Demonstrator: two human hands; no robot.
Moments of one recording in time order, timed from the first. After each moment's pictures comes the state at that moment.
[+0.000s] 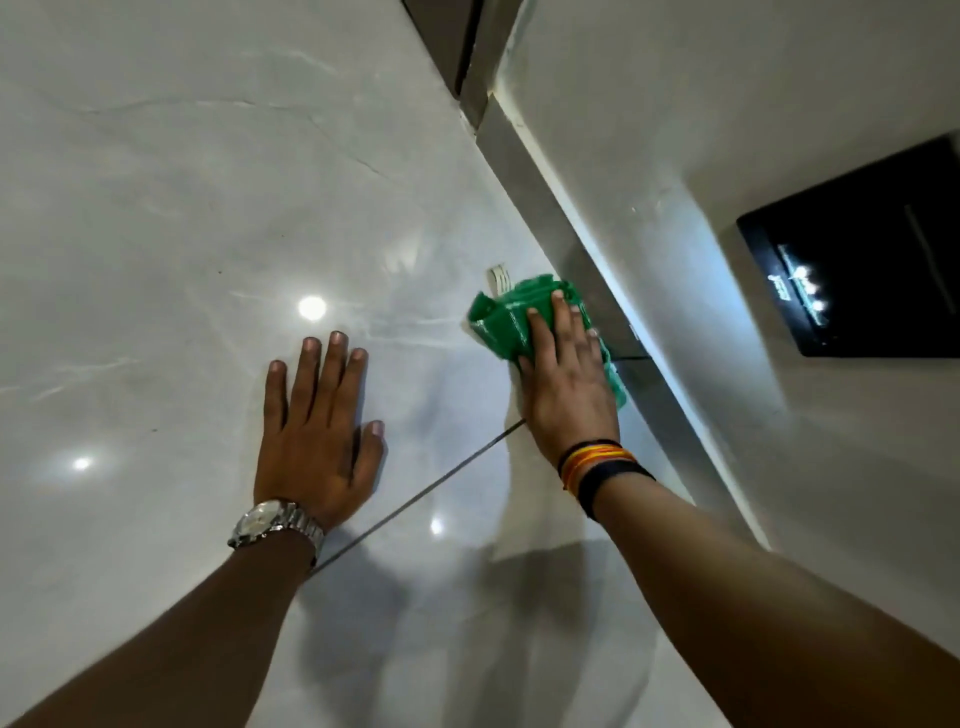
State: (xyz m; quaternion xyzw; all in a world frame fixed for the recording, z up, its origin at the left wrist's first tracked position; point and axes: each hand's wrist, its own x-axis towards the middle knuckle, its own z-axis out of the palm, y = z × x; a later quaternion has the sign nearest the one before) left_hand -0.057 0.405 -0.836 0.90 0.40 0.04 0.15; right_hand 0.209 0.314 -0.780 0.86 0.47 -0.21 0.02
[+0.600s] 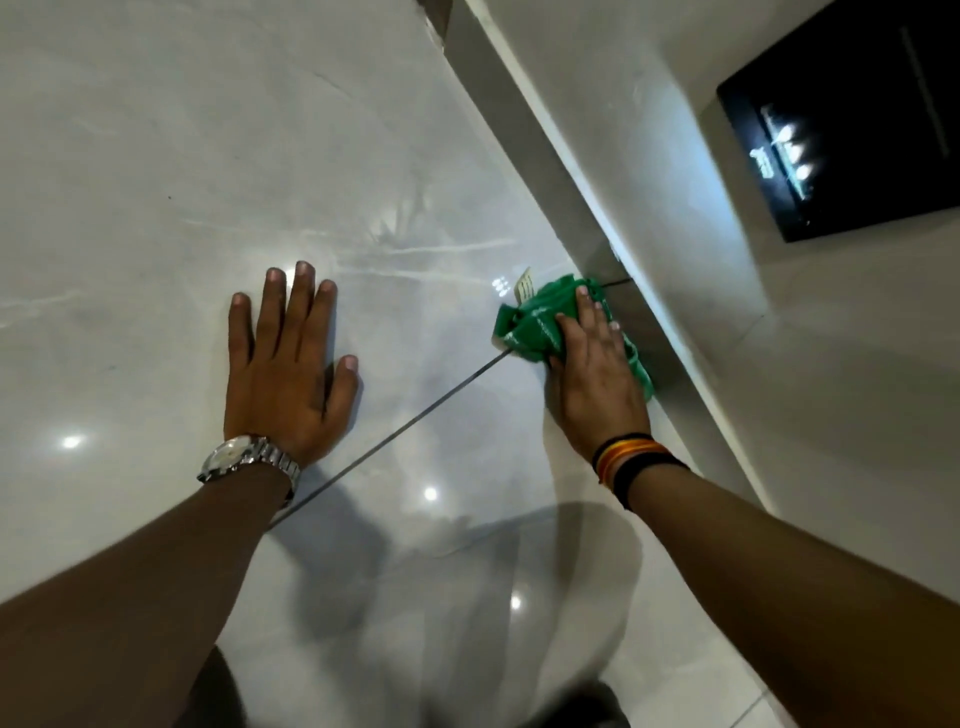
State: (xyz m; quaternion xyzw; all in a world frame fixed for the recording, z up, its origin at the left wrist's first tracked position) left_hand -0.058 0.405 -0.838 0.90 0.39 0.04 0.16; right_hand 0.214 0.222 -0.784 0.86 0.46 -0.20 0.00
